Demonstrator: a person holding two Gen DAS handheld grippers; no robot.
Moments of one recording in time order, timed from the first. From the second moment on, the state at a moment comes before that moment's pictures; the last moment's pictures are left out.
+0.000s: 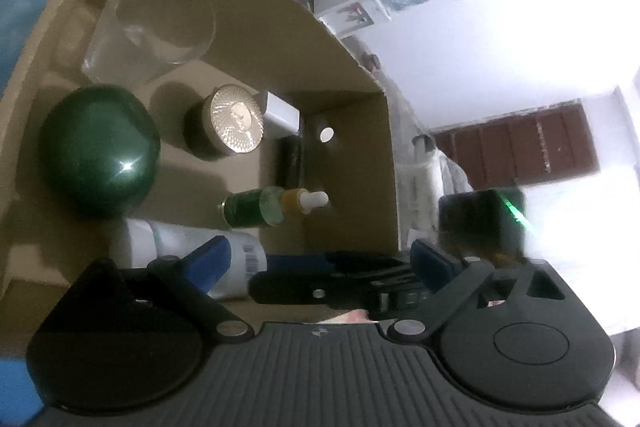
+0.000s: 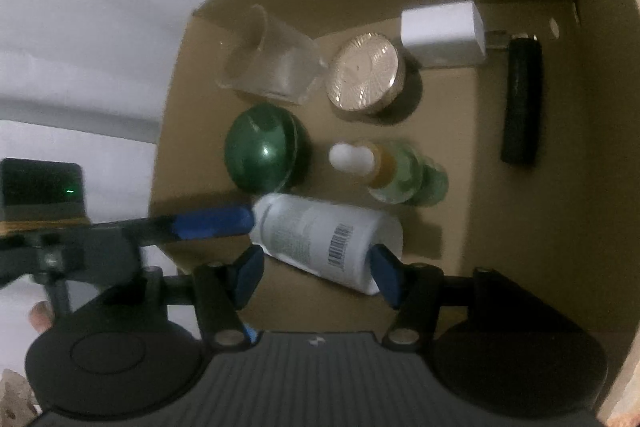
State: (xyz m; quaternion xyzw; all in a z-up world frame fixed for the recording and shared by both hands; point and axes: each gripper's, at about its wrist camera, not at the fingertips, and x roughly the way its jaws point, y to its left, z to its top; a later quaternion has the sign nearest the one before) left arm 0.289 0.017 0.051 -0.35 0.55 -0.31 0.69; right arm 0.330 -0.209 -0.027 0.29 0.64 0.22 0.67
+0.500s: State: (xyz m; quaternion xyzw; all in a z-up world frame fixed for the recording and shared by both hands) left arm 0.295 0.020 0.065 -0.24 0.59 -0.22 0.74; right arm 0.329 -0.201 -0.022 0.21 0.63 0.22 0.71
